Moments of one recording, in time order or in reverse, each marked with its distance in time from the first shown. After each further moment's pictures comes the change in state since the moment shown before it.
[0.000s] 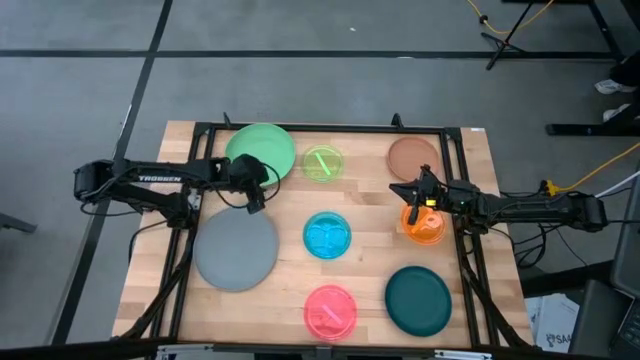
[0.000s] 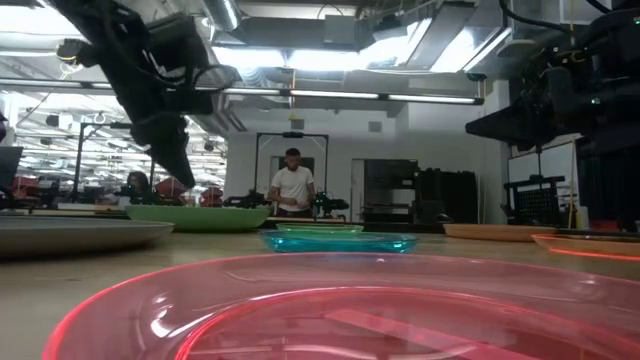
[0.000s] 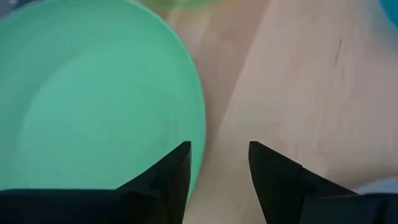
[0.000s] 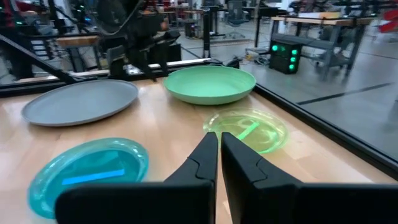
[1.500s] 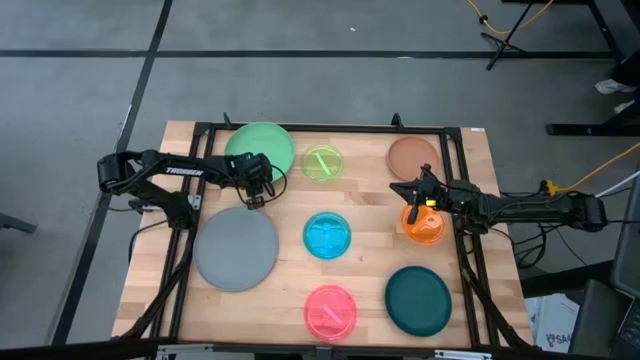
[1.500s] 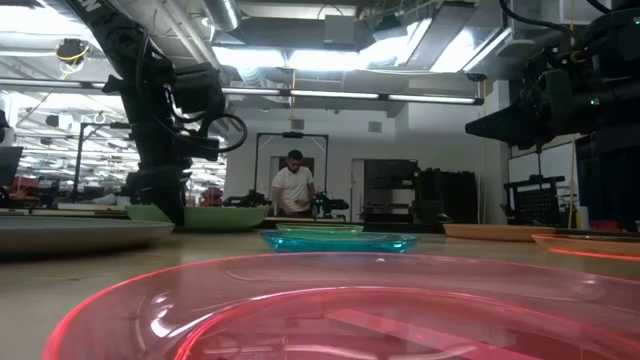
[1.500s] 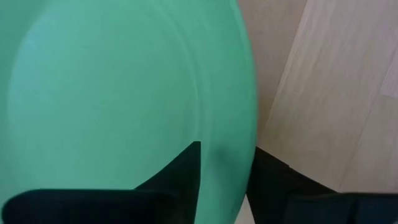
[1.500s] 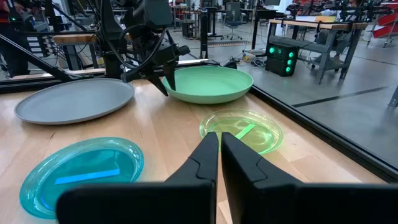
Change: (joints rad) left arm 0.101 0.231 0.004 0.048 -0.062 0.166; right arm 0.000 0.000 0.000 0.003 0.008 -0.025
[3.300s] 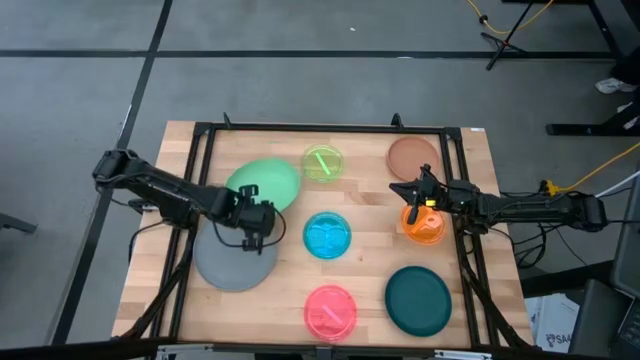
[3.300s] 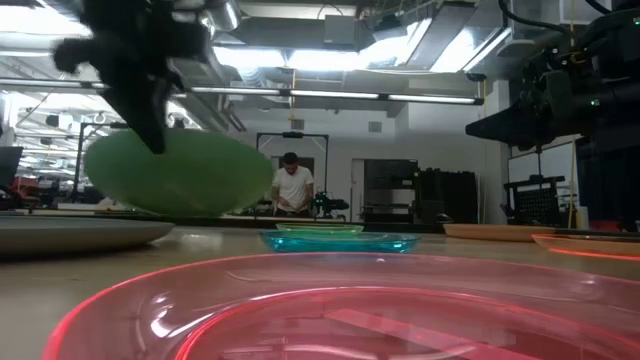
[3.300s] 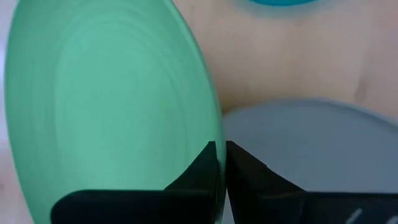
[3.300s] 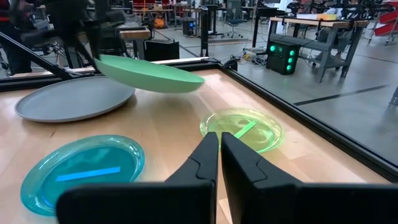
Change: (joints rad) left arm -0.674 -0.028 0.362 -0.532 -0.089 -0.538; right arm 0.000 -0.001 0.000 -0.009 -0.003 0.002
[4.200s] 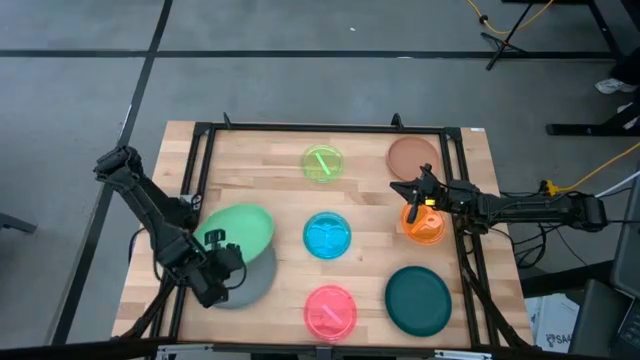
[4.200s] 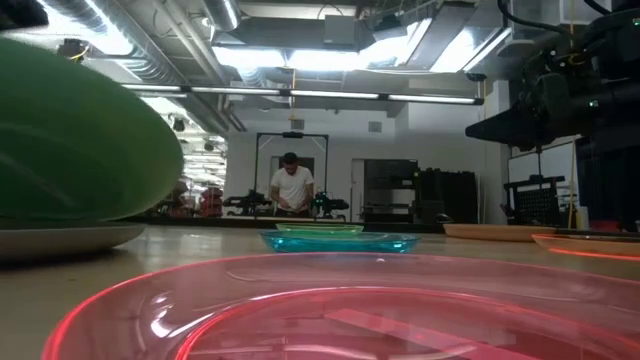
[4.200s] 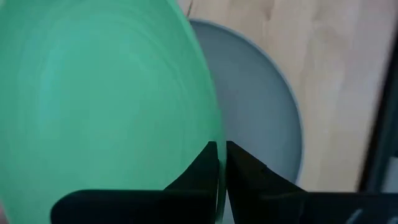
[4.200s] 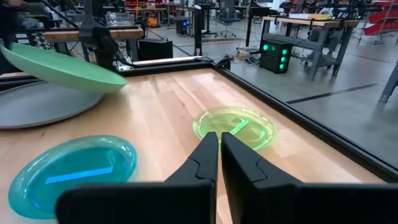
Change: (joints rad) left arm -0.577 0.001 0.125 -0.141 0.066 -0.676; right arm 0.000 0.001 0.000 -0.002 0.029 -0.002
